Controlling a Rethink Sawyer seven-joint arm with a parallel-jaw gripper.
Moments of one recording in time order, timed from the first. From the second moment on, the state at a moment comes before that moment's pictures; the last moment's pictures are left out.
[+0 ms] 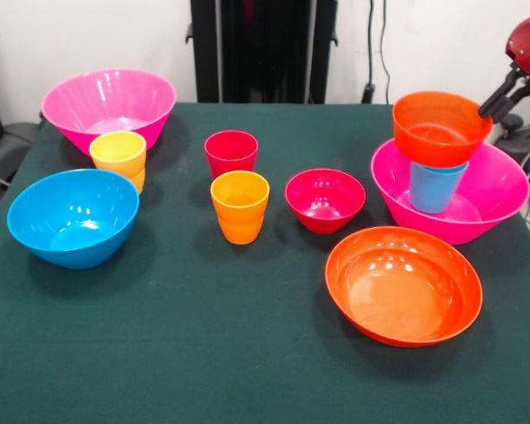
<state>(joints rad) 0.66 -0.35 -0.48 1.19 -0.16 0.97 2.16</state>
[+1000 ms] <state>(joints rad) 0.66 -0.31 -0.48 1.16 -0.14 0.97 2.16</state>
